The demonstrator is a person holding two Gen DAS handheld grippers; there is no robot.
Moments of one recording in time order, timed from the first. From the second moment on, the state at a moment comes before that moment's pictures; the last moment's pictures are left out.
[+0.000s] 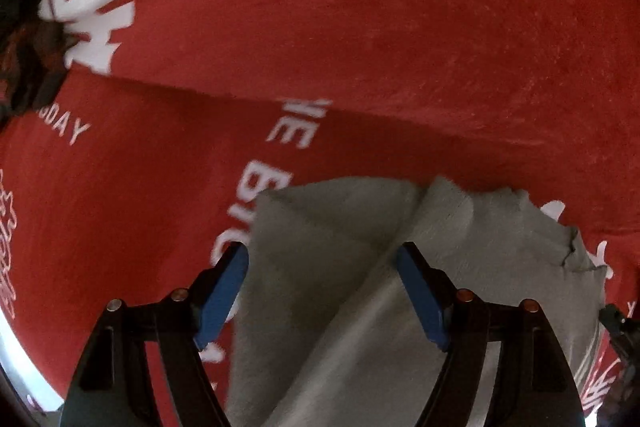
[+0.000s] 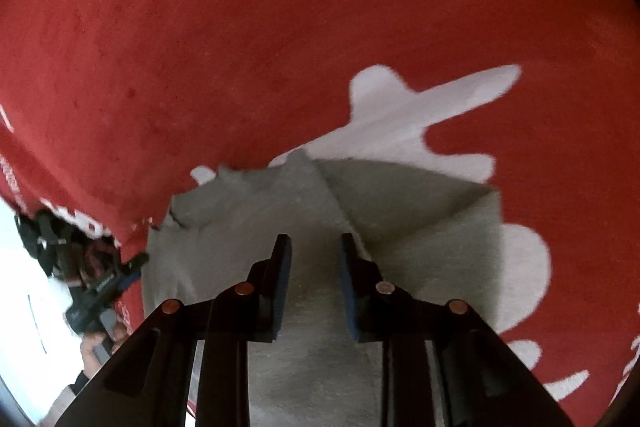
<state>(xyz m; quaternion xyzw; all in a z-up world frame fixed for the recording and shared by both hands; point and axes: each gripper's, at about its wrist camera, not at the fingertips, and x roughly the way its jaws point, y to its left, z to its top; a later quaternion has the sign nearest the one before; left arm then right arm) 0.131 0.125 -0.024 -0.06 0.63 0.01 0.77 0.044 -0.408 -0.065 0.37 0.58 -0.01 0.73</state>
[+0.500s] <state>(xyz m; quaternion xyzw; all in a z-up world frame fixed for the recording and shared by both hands) 0.010 0.167 -0.001 -0.14 0.68 -0.03 0.72 -0.043 -0.404 -0.036 0.40 0.58 0.01 0.71</state>
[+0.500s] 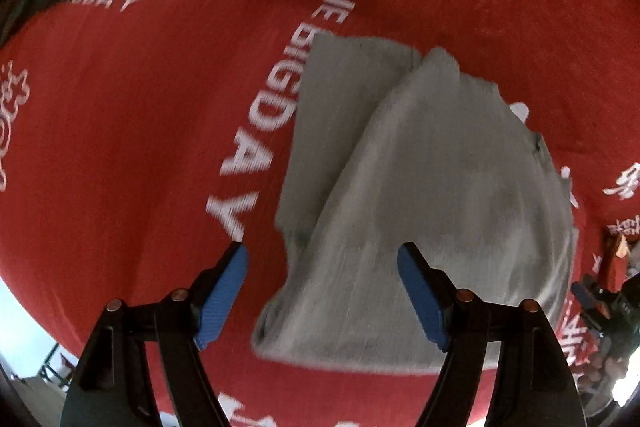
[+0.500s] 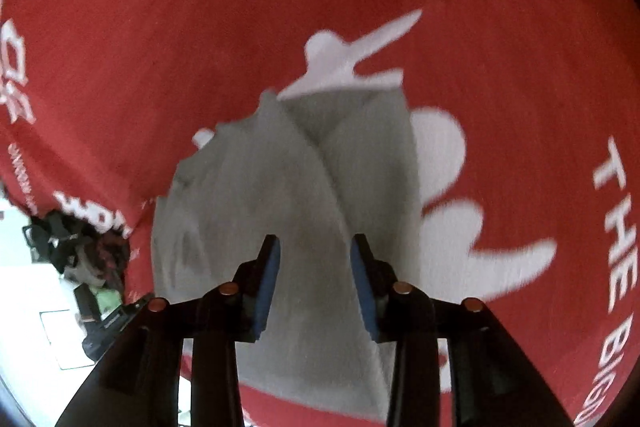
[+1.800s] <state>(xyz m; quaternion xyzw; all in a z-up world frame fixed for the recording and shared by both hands) -0.034 0.181 -0.025 -0.07 0.70 -0.23 0.67 -0.115 -0.159 -0.094 0.54 0.57 0.02 0.61</state>
